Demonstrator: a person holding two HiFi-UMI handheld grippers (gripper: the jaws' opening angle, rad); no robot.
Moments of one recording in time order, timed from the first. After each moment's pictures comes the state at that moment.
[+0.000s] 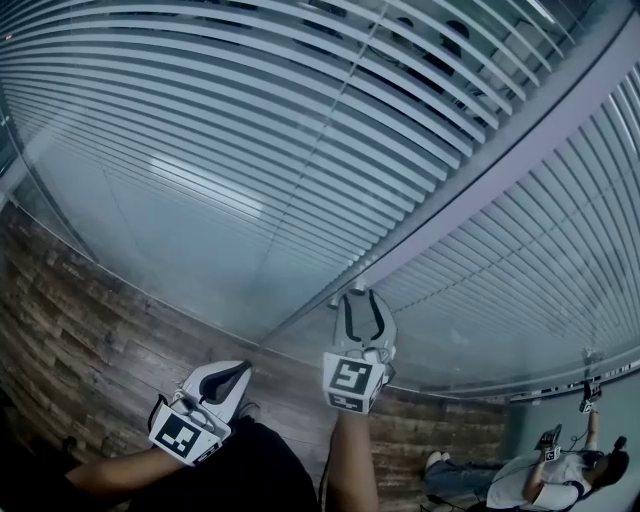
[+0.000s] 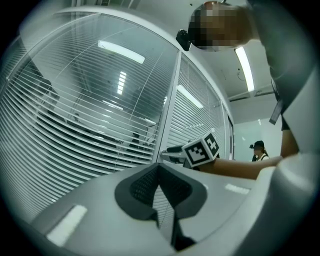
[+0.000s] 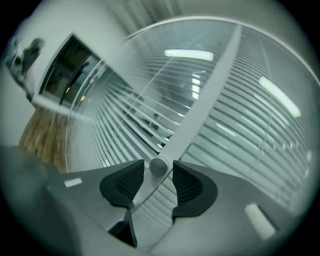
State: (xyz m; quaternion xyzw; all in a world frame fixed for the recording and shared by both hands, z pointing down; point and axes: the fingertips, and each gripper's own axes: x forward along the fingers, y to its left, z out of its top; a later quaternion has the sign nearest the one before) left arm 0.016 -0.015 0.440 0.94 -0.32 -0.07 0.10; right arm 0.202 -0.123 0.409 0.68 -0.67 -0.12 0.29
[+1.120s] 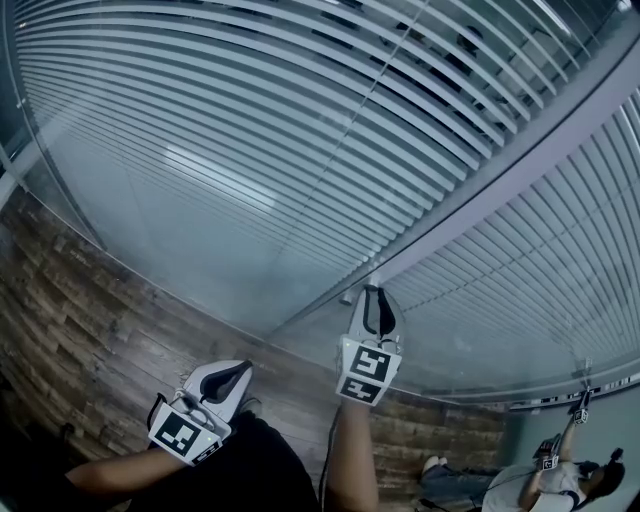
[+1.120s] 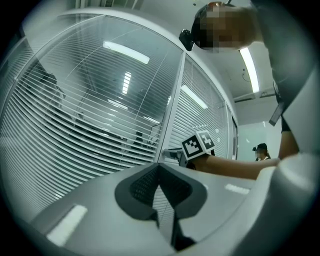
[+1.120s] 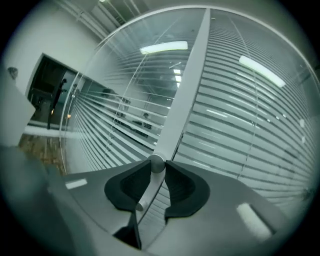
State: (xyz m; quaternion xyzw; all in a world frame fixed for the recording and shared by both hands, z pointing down) left arm 0.006 0.000 0.447 0.93 -0.33 -0.07 0.13; right arm 0.217 -0.128 0.409 0.72 -0.66 -0.03 0.21
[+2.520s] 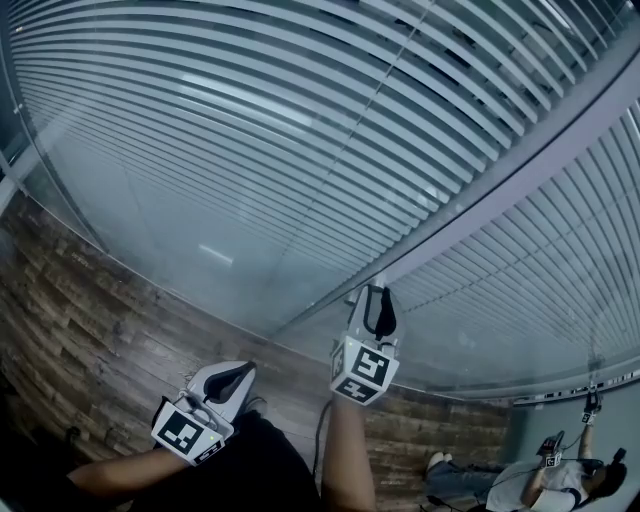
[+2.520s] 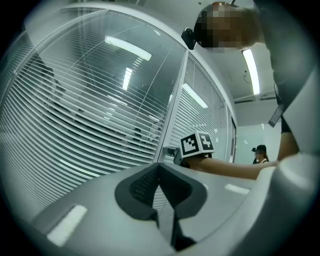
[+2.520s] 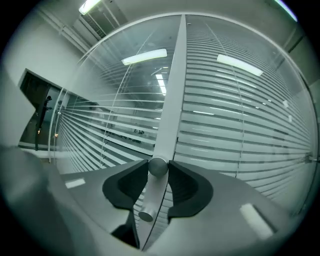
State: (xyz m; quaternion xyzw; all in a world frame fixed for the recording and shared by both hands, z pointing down) left arm 0.004 -0.010 0.449 0.94 -0.32 -0.06 0.14; right arm 0.221 -0.133 0.408 0.76 -0.64 -0.01 0.11
